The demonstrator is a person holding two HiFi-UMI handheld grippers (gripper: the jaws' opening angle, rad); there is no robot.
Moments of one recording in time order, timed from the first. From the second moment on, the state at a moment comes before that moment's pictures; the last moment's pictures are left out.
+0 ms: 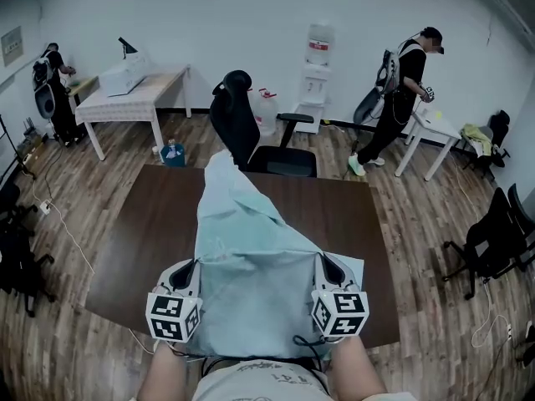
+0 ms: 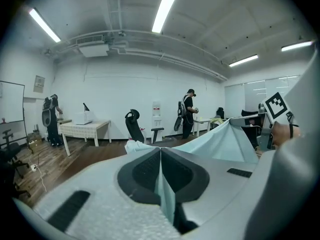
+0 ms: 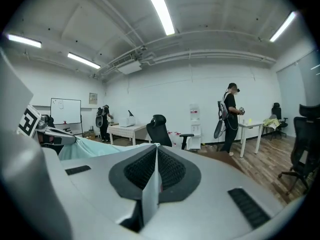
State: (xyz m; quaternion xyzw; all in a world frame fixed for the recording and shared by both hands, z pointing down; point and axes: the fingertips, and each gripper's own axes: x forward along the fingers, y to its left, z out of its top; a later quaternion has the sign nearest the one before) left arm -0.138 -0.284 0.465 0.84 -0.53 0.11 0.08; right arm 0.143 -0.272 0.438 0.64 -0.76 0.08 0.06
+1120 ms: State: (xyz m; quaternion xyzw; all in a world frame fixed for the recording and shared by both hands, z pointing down) left arm -0.114 -0.267 0.434 0.86 -0.50 0.07 0.06; right arm 0.132 -0.241 0.396 0.65 -0.76 0.03 0.05
